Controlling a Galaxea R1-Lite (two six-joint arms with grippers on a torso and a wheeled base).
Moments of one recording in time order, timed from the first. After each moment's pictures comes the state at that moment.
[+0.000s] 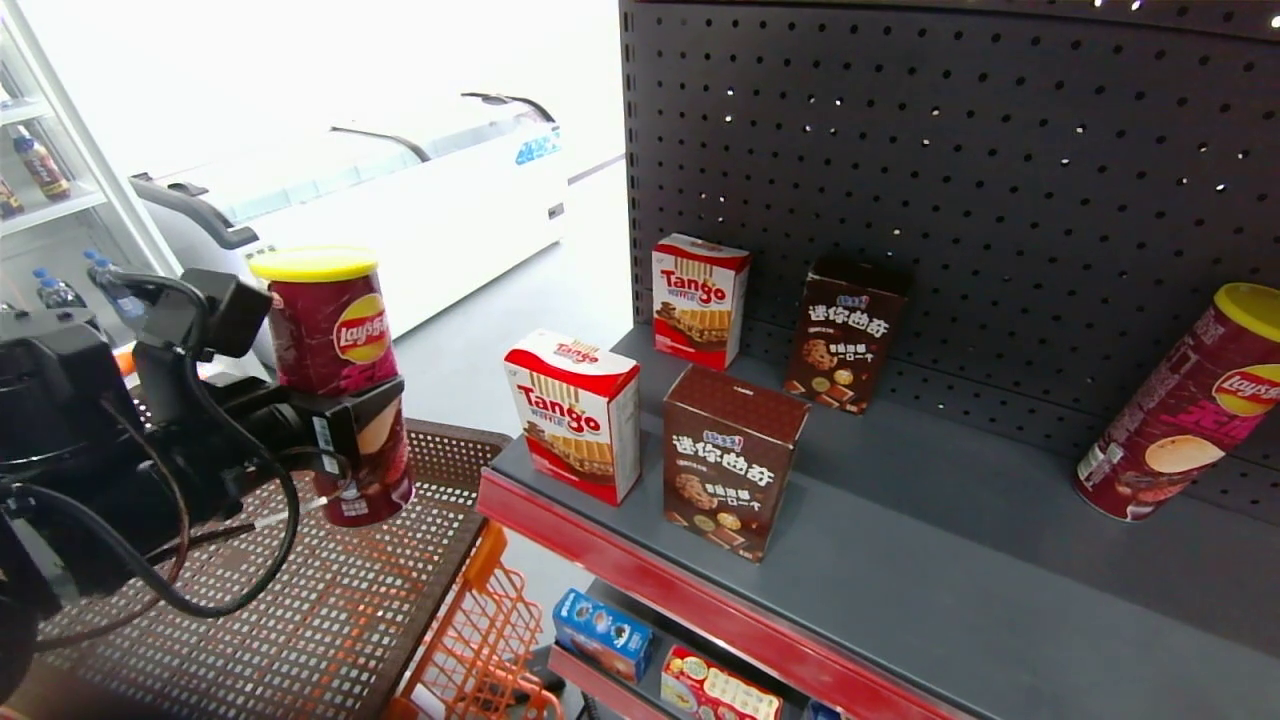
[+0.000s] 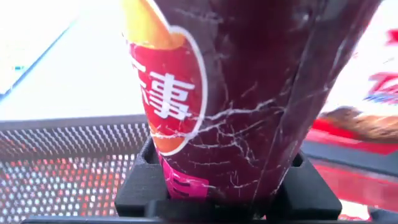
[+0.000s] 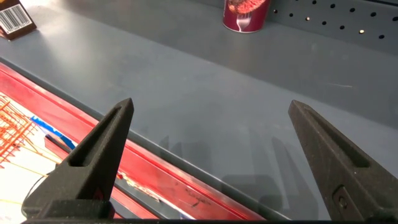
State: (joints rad) left arm -0.11 1.51 -0.56 -0.85 -0.15 0.05; right arm 0.00 0.00 0.00 0.00 0.02 -0.01
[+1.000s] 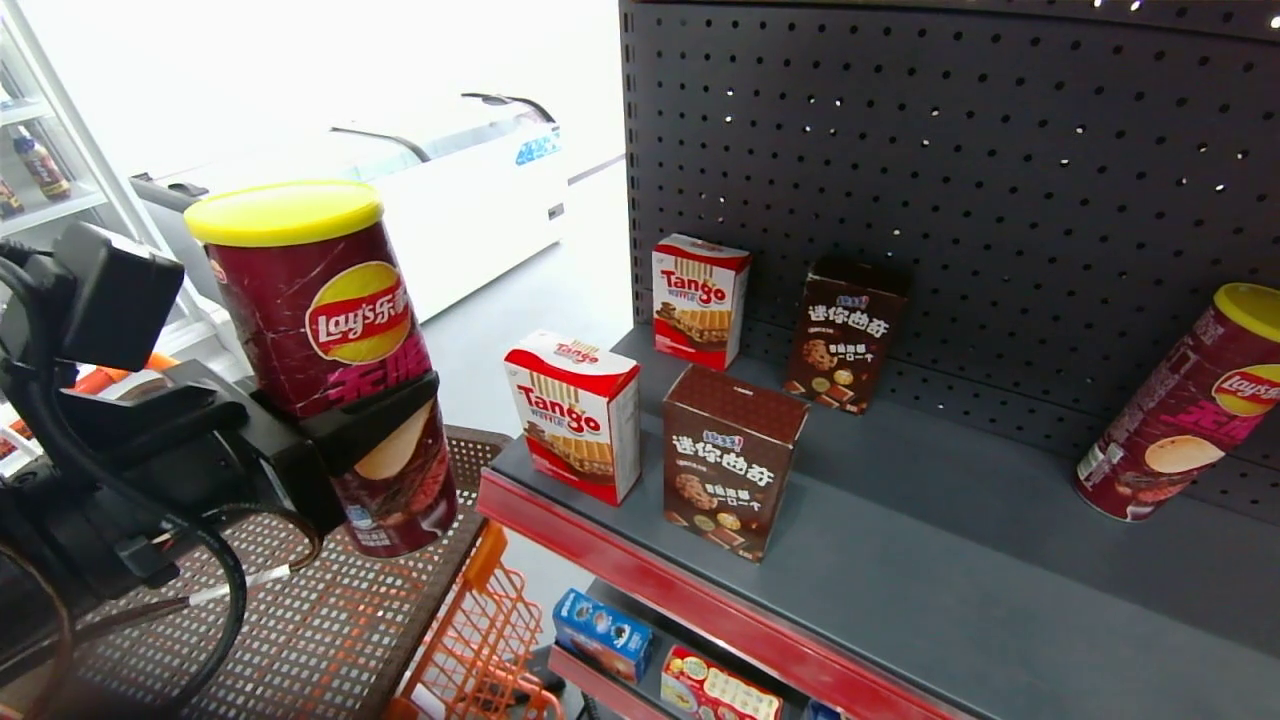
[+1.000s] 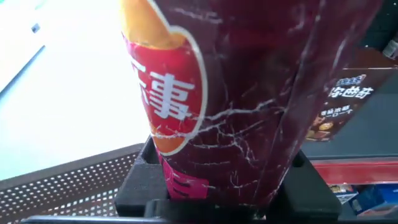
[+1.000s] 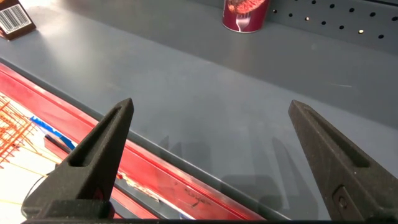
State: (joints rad) left arm -0.36 1.26 -0.52 -0.77 -0.19 0.05; right arm 0.00 0.00 0.00 0.00 0.02 -0.01
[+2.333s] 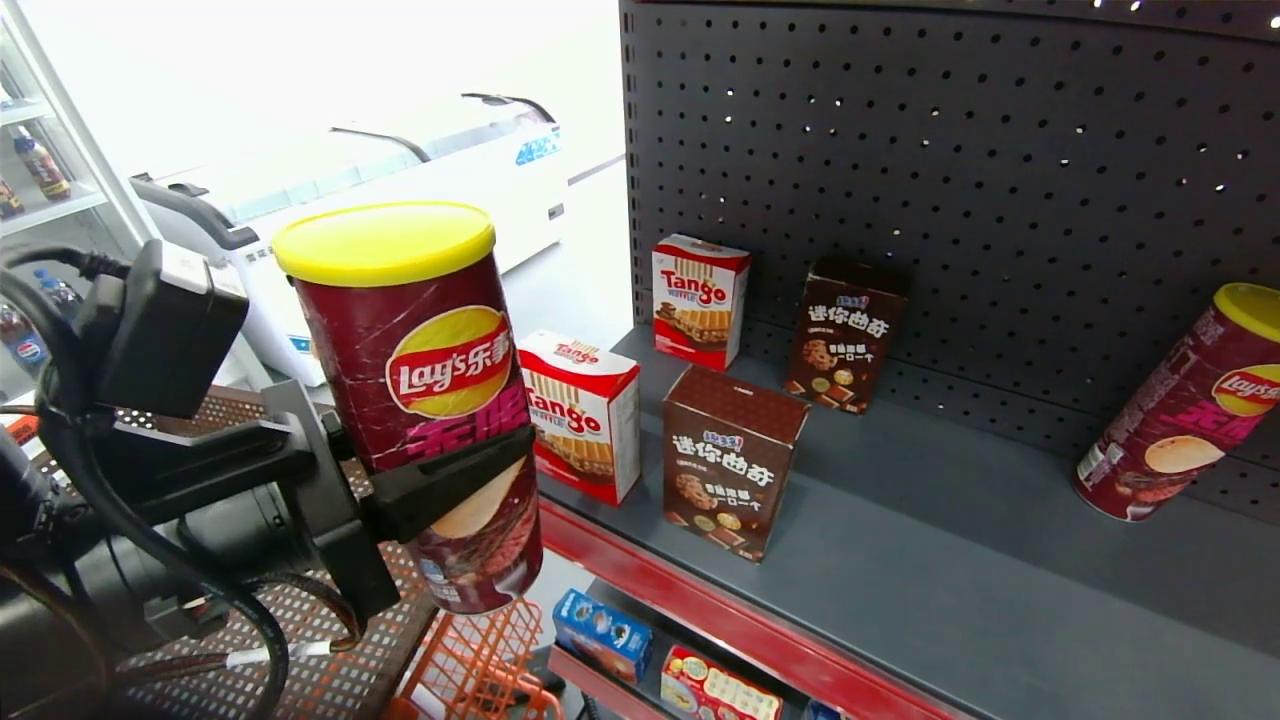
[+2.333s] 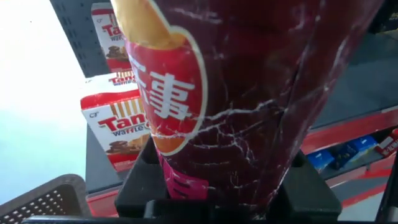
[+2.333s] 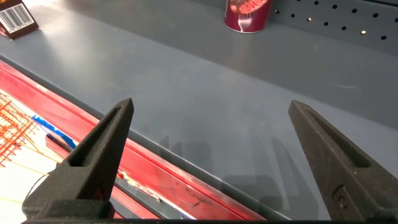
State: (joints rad) left arm -0.53 1.28 -0.53 -0.77 -0.32 0.05; right arm 0.00 0.00 0.00 0.00 0.02 -0.01
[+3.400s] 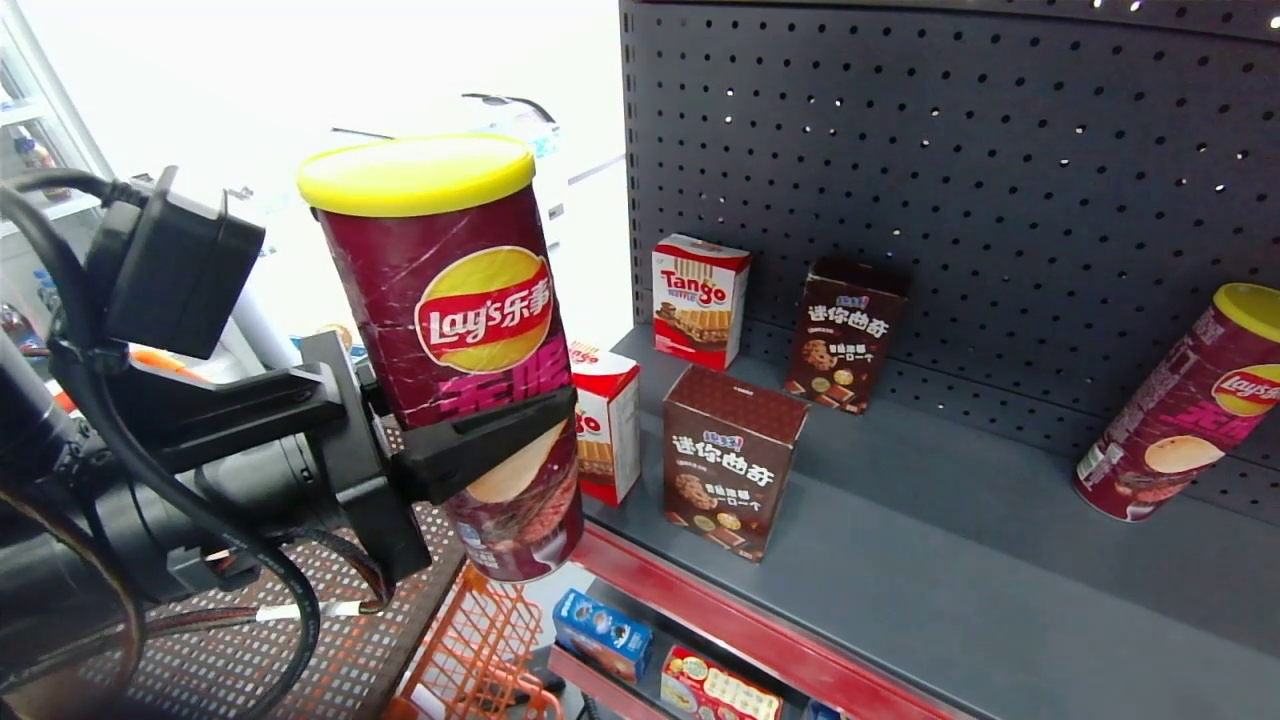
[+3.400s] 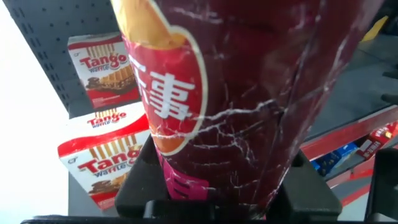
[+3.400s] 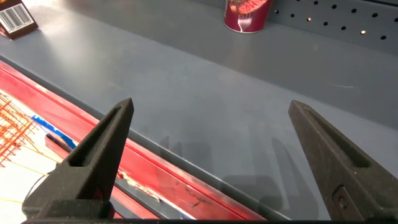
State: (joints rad) left arm -0.56 1.33 -0.63 -0.77 -0.39 0.05; right arm 0.00 0.00 0.00 0.00 0.02 -0.01
